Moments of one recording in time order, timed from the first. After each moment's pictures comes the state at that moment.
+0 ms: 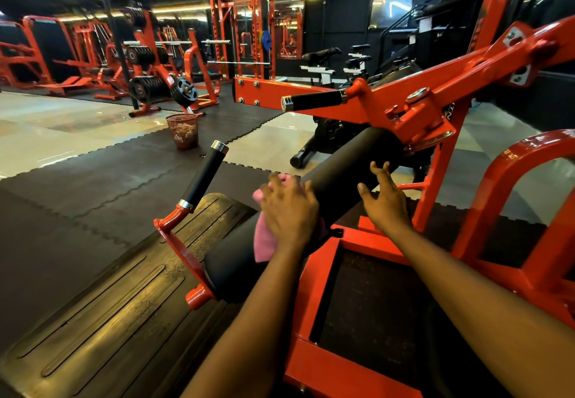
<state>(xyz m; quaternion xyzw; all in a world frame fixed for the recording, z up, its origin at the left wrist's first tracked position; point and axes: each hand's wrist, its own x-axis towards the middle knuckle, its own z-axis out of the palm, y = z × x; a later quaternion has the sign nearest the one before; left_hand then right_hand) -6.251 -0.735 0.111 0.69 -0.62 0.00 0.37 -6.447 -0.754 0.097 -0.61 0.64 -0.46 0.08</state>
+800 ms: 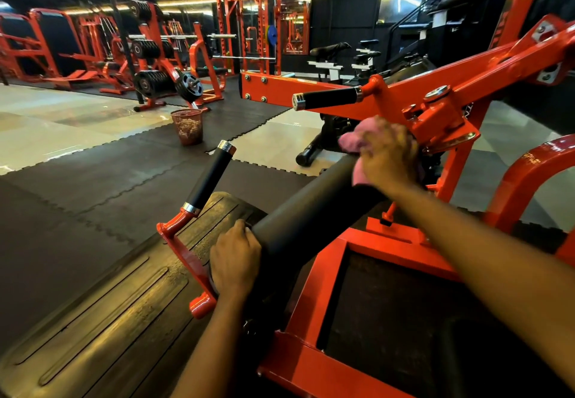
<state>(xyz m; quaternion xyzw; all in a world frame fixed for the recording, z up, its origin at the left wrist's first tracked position) -6.134 -0.724 0.032 0.67 -0.60 -0.07 0.43 -6.432 -0.825 0.157 -0.64 0.66 -0.33 -0.19</state>
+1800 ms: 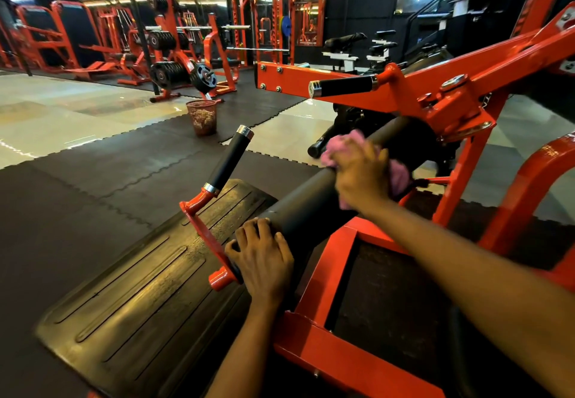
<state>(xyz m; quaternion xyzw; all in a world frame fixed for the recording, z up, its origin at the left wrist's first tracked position) -6.168 -0.675 0.007 0.70 -0.58 0.07 0.42 -6.355 -0.770 0.131 -0.71 0.61 -0.29 -0.20</state>
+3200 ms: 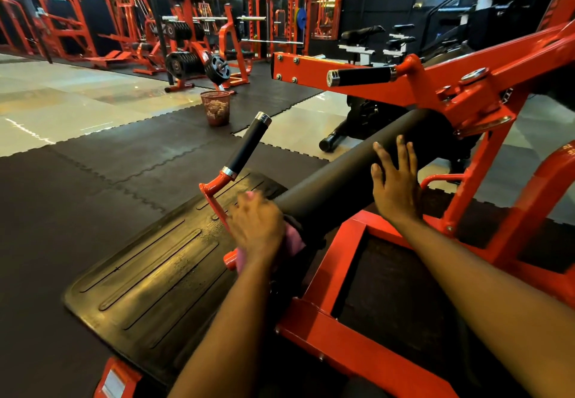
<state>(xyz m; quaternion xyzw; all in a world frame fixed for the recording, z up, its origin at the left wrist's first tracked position) -6.135 -0.679 0.060 0.78 -0.52 -0.02 0.35 -6.399 -0.766 0.073 -0.67 0.60 -0.42 -0.10</state>
